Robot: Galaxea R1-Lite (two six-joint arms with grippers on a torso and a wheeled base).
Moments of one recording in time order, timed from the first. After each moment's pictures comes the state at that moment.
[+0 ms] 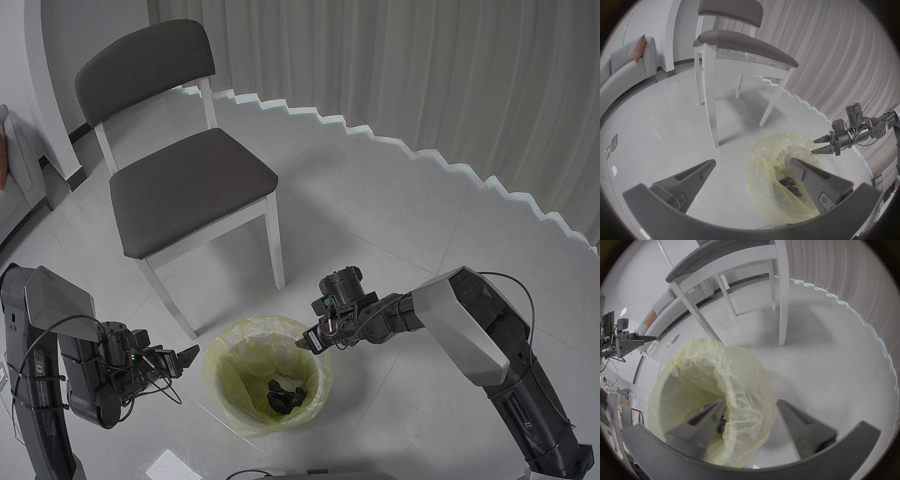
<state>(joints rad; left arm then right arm) -0.06 2.35 -0.32 -1.55 -0.21 -0.18 0.56 2.74 -1.90 -0.03 0.12 -0.08</state>
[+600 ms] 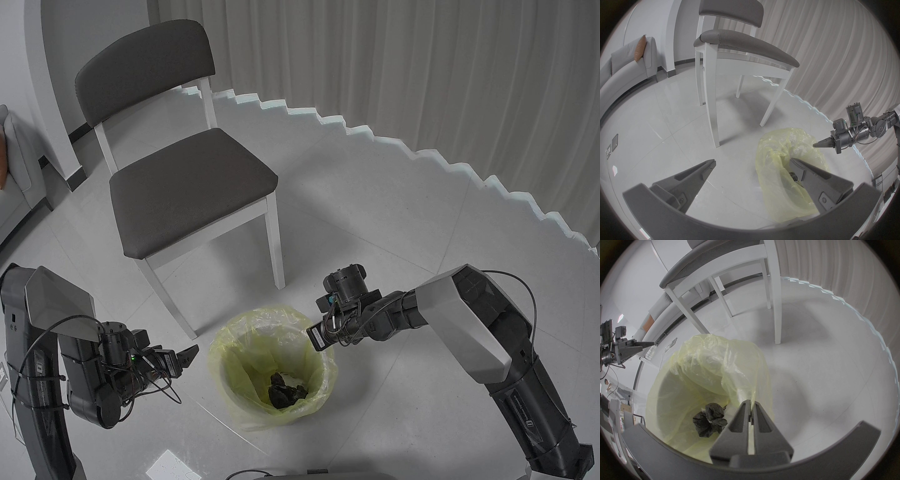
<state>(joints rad) -0.06 2.35 -0.32 -1.55 -0.20 -0.18 0.54 2.74 -1.90 -0.03 0.12 -0.04</state>
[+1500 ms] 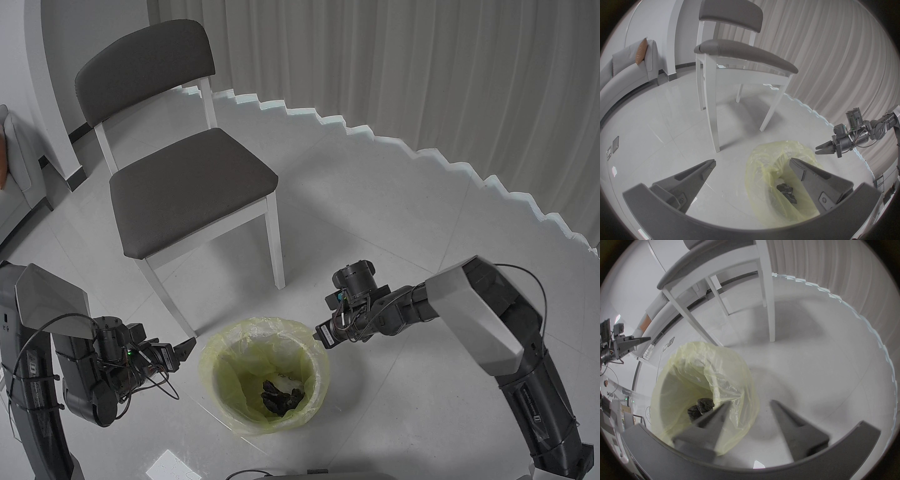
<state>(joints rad) -0.06 2.30 -0.31 -1.55 -0.19 -0.19 0.52 2.69 -1.84 -0.02 0.11 -0.05</state>
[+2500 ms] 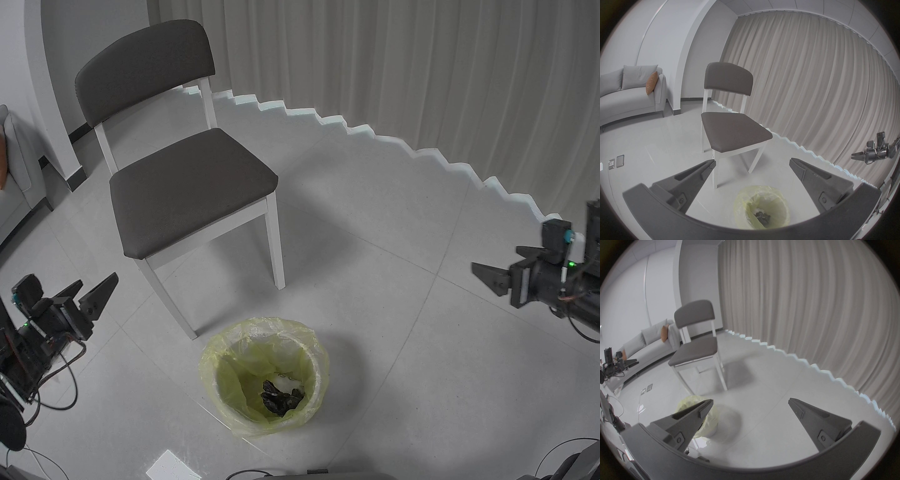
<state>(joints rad) 0.03 1.32 -0.17 -1.10 -0.24 -0.26 0.36 1.36 -0.67 -0.38 -0.15 -0.01</state>
